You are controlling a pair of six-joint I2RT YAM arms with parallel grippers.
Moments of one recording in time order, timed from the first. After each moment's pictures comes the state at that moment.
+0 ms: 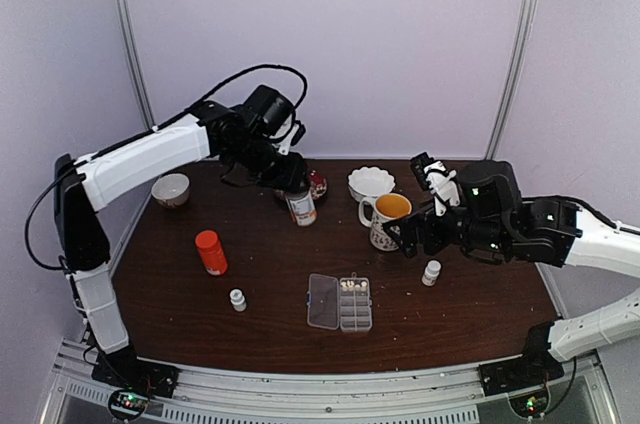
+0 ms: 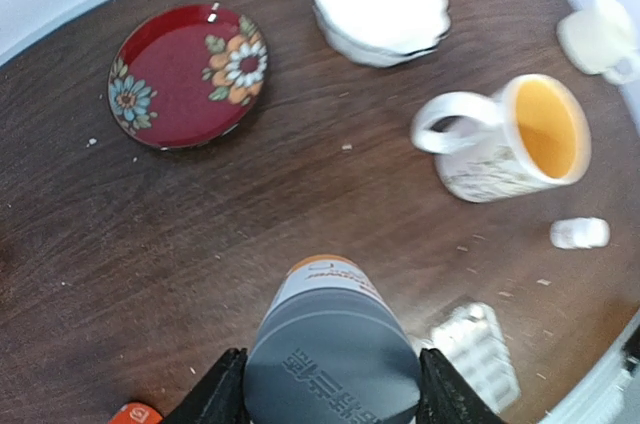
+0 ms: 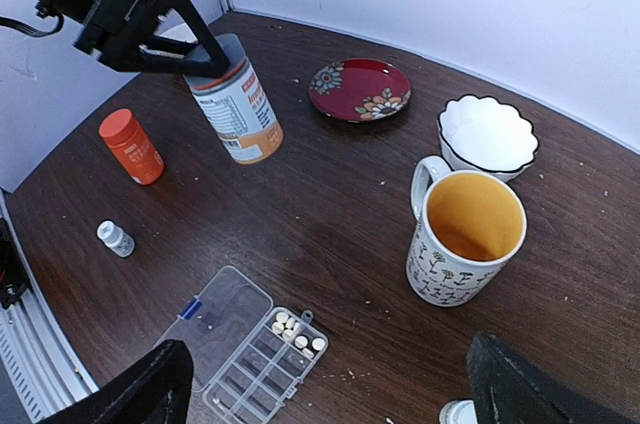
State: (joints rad) left arm -0.77 1.92 1.87 -0.89 -0.05 -0.34; right arm 0.98 1.06 0.93 -0.39 0.30 0.27
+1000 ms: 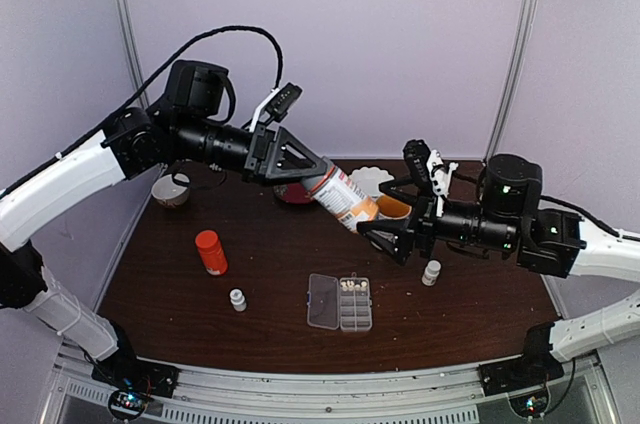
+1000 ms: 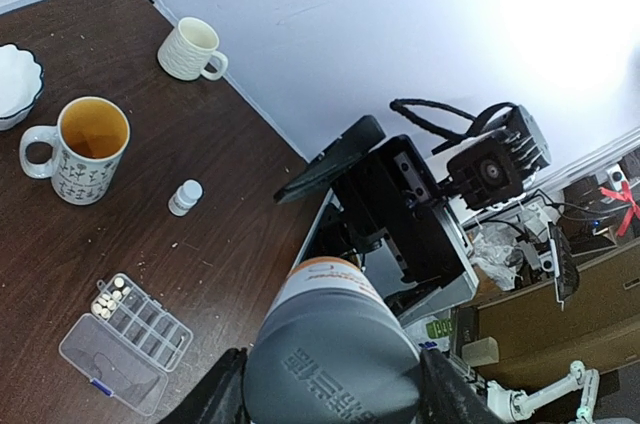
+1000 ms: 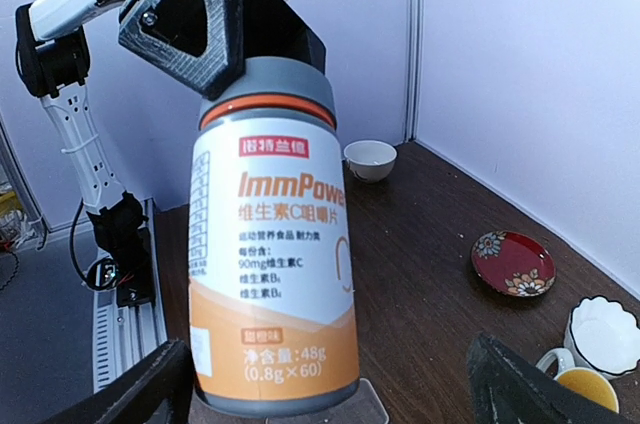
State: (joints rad) left arm -0.87 1.44 1.56 -0.52 0.66 -0.57; right arm 1.05 1.01 0.86 0.03 -0.07 0.04
